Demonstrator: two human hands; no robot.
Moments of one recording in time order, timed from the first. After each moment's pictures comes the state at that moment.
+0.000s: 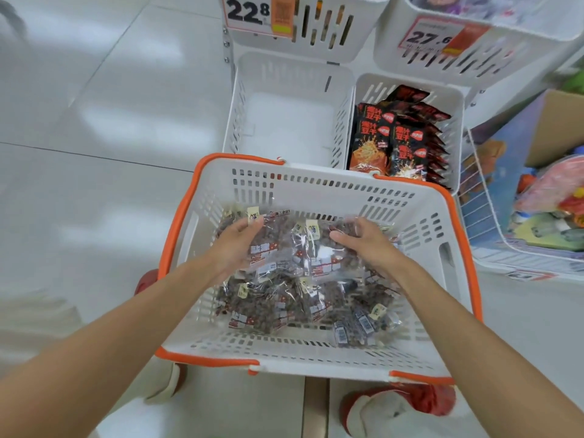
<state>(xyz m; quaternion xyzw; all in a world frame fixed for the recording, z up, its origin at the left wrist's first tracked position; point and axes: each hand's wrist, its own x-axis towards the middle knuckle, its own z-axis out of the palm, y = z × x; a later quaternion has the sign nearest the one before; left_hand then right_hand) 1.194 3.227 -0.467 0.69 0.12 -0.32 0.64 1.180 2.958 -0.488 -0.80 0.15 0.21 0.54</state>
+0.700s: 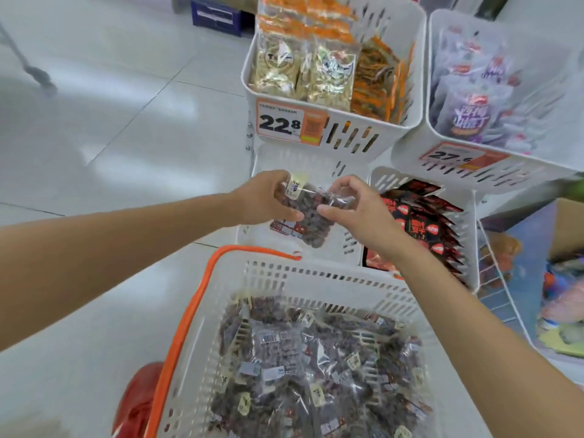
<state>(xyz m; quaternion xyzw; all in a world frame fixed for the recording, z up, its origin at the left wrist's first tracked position) 1.403 3.224 -0.373 0.86 -0.17 -0.17 0.44 1.344 3.021 -0.357 -0.87 0.00 0.03 0.49</state>
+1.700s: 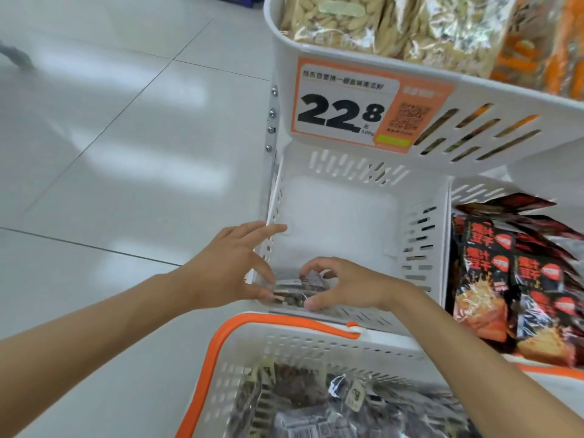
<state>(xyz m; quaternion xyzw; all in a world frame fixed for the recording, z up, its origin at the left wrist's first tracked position) 1.452 3.303 -0.505 0.91 -0.35 -0.13 0.16 1.440 3.049 -0.519 -0.83 -0.05 0.39 0.39</state>
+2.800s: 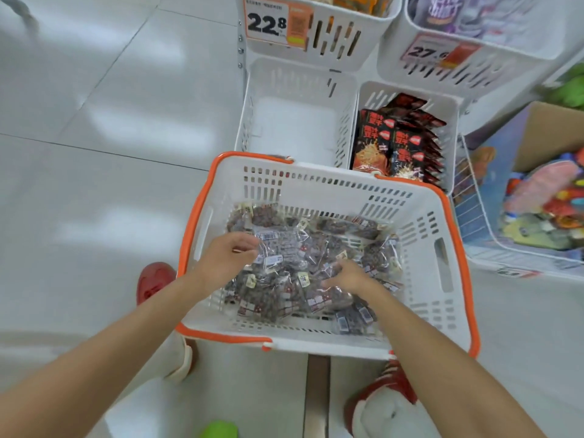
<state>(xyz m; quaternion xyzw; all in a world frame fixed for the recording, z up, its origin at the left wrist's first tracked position) 1.158 3.271 -0.471 0.79 0.04 -0.24 0.56 1.142 2.984 -0.558 -0.84 0.22 0.36 0.34</state>
